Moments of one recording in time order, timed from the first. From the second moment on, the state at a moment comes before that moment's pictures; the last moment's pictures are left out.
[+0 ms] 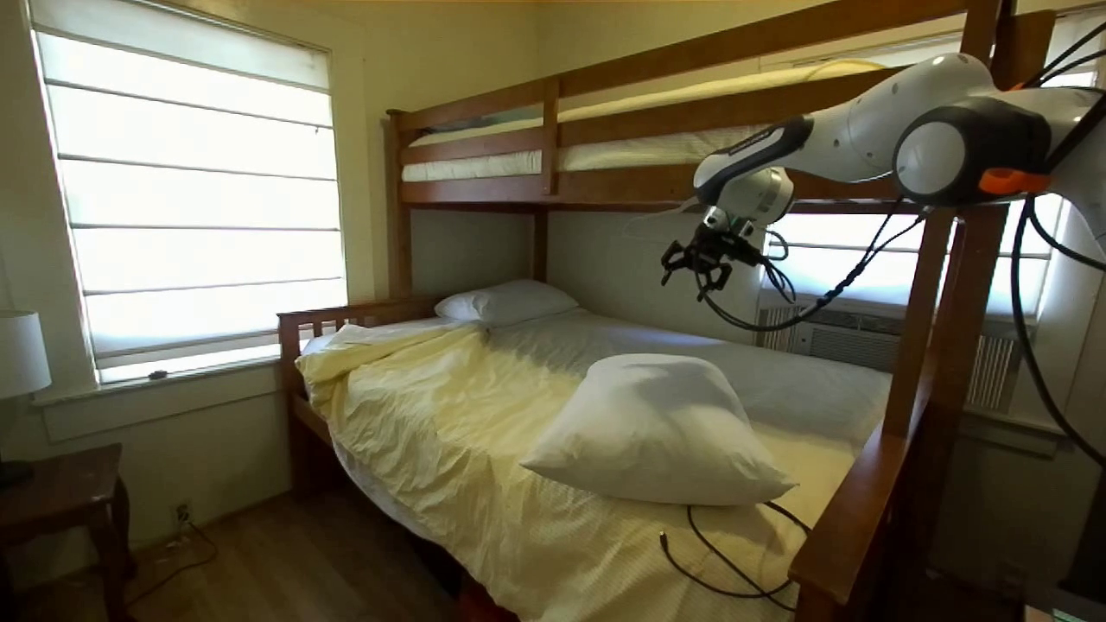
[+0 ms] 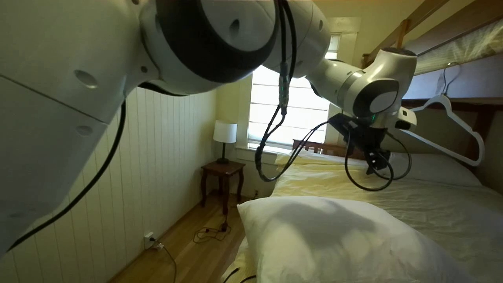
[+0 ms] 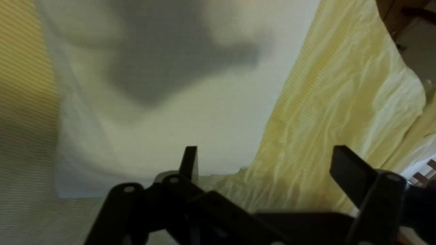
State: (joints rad) arm -0.28 0.53 -0.33 -1.33 0.49 2.22 0.13
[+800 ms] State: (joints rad) arm -0.20 0.50 -0.18 -1.33 0.27 2.03 0.10
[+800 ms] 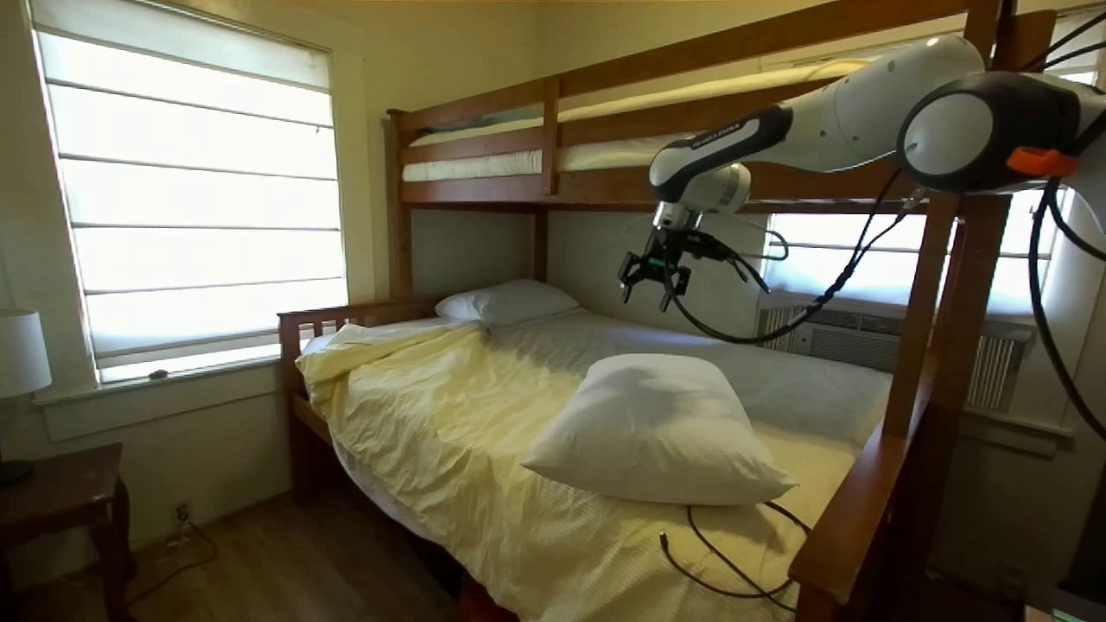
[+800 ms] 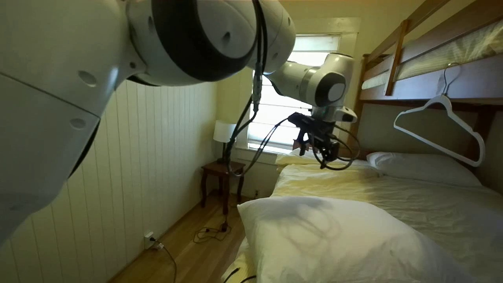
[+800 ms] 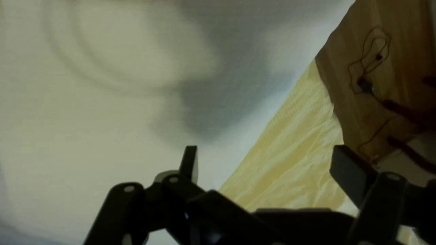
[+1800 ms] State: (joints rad) arm -0.09 0.58 -0.09 -1.28 0.05 1.79 0.08
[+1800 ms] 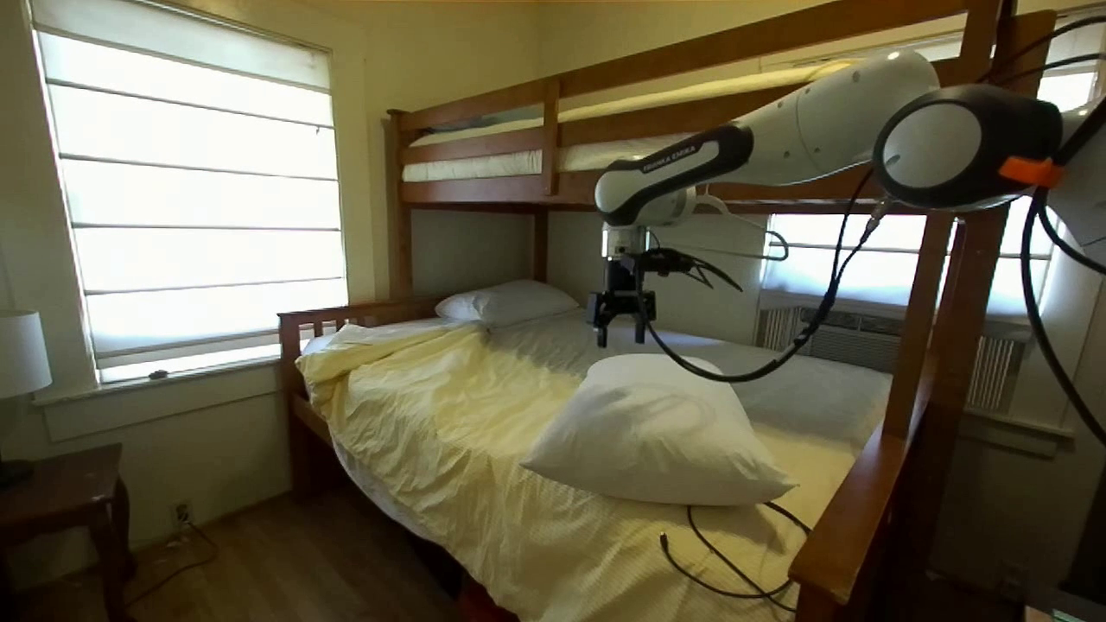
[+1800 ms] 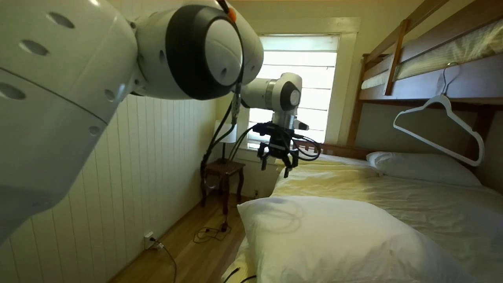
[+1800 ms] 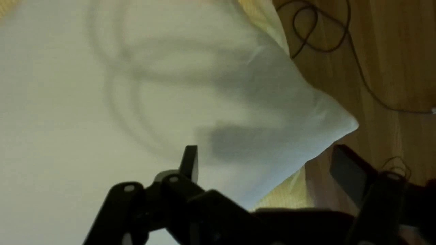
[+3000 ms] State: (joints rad) arm 0.18 0.94 -0.05 -0.89 -0.29 1.44 0.00
